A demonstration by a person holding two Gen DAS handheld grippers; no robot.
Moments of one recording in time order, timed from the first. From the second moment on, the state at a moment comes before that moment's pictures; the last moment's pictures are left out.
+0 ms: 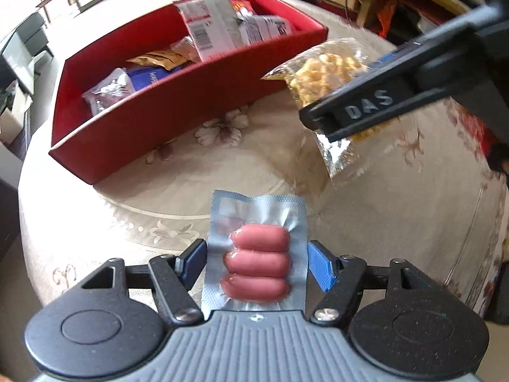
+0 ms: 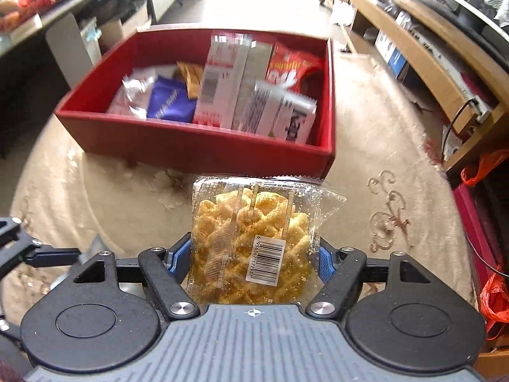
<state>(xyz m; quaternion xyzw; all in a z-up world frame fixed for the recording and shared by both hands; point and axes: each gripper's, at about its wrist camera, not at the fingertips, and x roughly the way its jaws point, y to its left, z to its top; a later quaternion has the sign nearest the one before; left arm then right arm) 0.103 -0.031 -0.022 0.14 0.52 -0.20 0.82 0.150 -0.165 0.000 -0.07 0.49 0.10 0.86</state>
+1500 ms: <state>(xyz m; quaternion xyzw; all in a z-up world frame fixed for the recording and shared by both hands) 0.120 -0.012 -0.045 0.11 0.55 -0.13 0.82 0.140 -0.163 -0.047 -0.10 0.53 0.09 0.84</state>
